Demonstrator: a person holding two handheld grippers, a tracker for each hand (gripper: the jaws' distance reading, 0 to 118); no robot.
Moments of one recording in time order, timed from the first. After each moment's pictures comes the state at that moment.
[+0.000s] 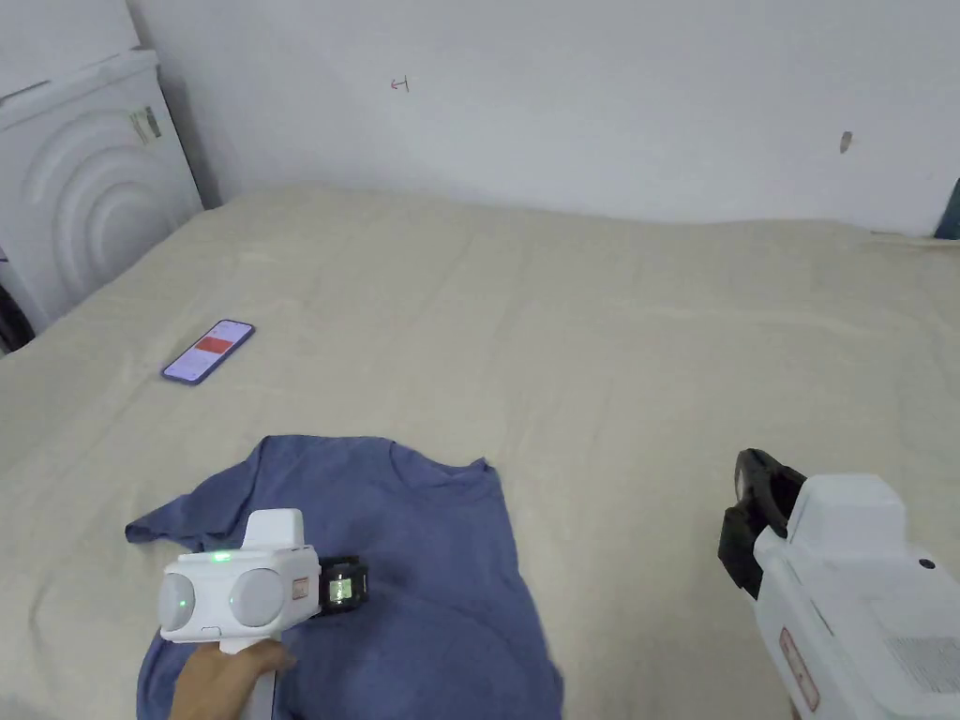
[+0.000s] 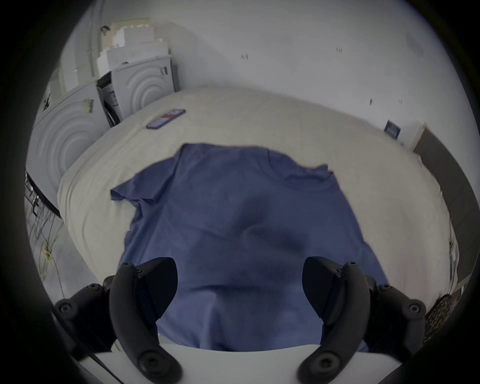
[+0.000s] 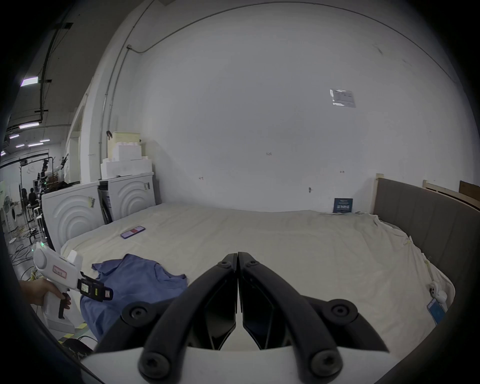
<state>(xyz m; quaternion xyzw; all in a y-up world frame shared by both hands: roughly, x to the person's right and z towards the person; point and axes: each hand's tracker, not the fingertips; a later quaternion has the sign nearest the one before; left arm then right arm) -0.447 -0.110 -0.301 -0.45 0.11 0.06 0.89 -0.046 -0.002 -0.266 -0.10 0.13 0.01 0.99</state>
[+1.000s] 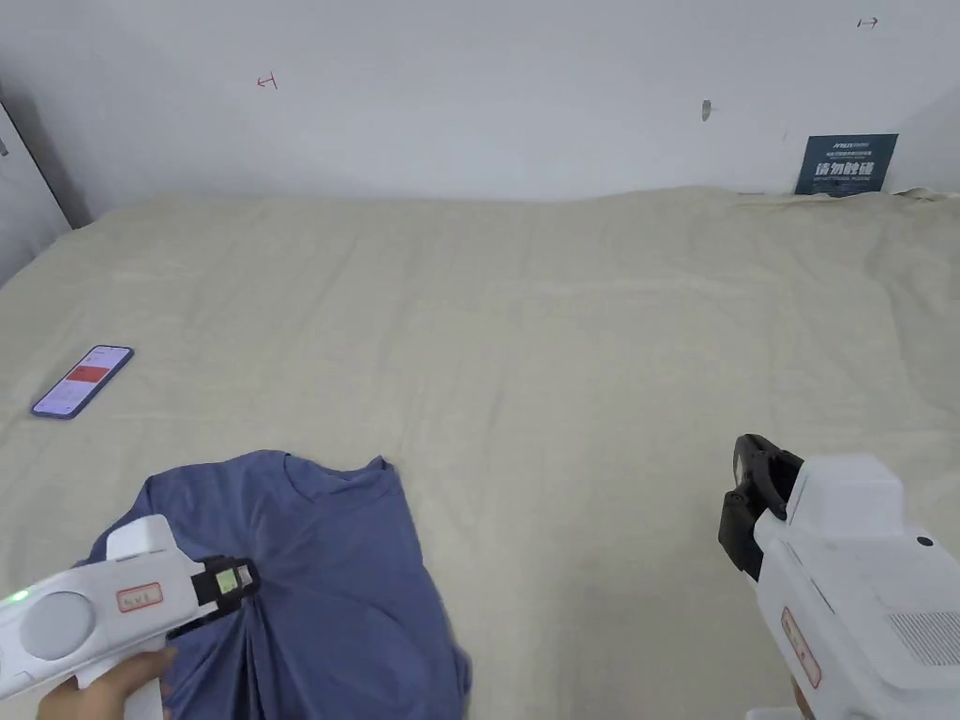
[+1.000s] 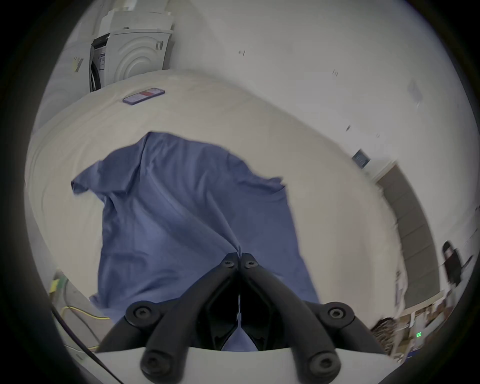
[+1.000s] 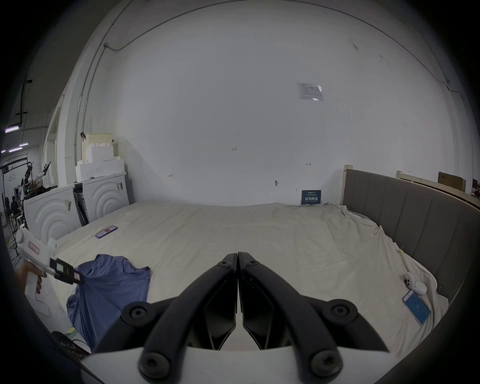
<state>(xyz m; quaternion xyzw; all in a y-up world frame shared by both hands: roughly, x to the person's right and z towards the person) -0.464 -0.072 -0.290 -0.38 0.01 0.25 0.89 0.032 -0.004 -0.250 -0.11 0.06 0.00 0.99</state>
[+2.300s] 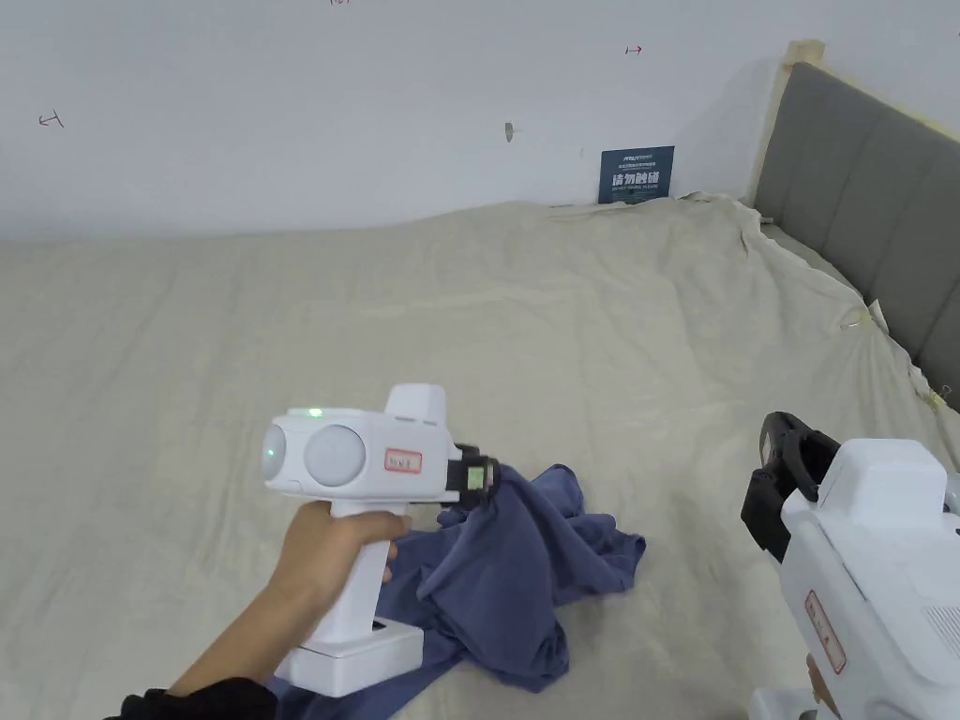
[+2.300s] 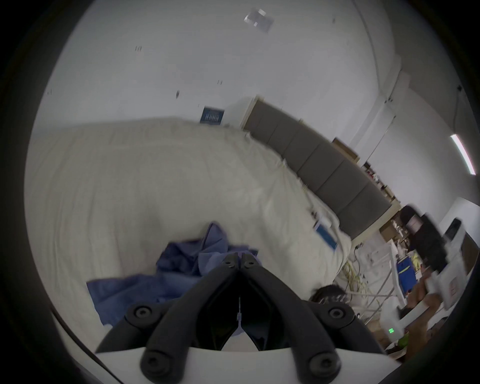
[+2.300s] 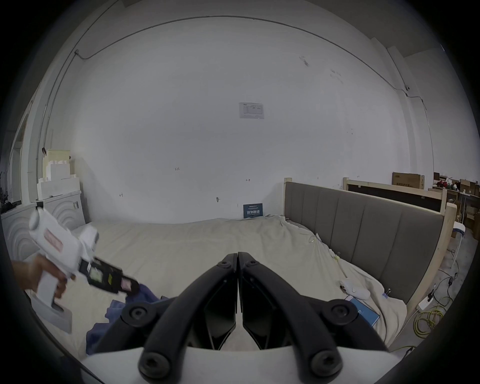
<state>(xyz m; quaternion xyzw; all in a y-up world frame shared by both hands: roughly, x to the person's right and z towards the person) -0.122 -0.033 -0.409 -0.43 -0.34 0.06 0.84 0.150 0.020 -0.194 -0.07 -0.08 -0.01 0.99</state>
